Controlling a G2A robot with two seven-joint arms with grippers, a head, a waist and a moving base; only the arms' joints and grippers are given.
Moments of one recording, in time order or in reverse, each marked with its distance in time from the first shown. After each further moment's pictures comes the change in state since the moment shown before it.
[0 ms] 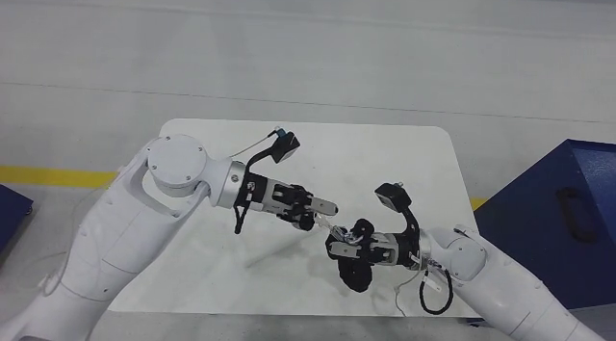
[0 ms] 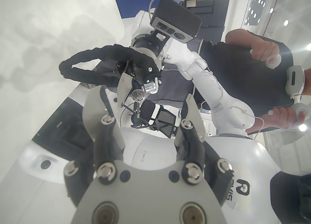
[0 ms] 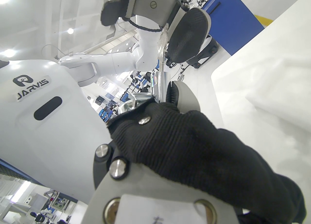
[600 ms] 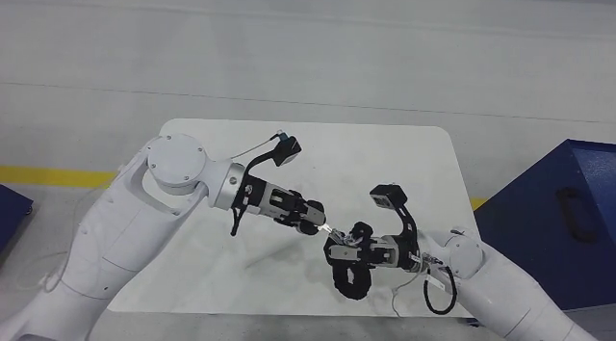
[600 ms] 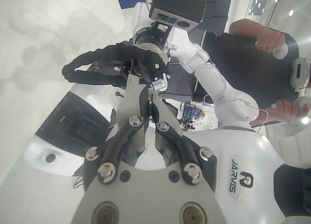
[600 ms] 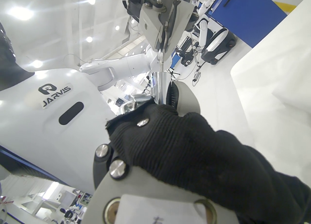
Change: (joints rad) left arm -0.003 0.002 0.001 0.015 -0.011 -0.052 -0.069; right arm -0.017 -0.024 0.022 -0.007 0.251 0.091 0.211
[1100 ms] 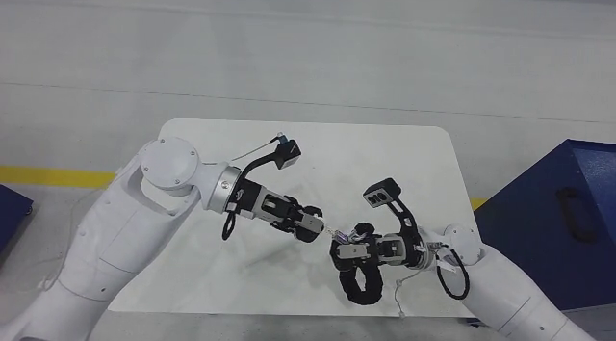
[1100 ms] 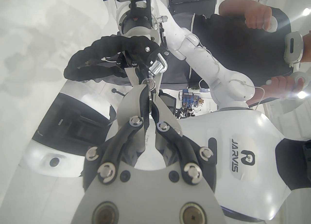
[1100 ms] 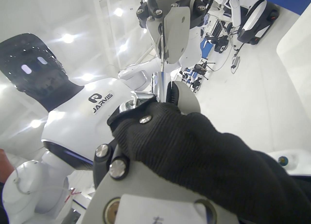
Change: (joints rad) left arm 0.023 0.003 -0.018 0.003 -0.050 -0.107 -0.044; right arm 0.010 -0.039 0.026 0.047 0.339 0.228 0.314
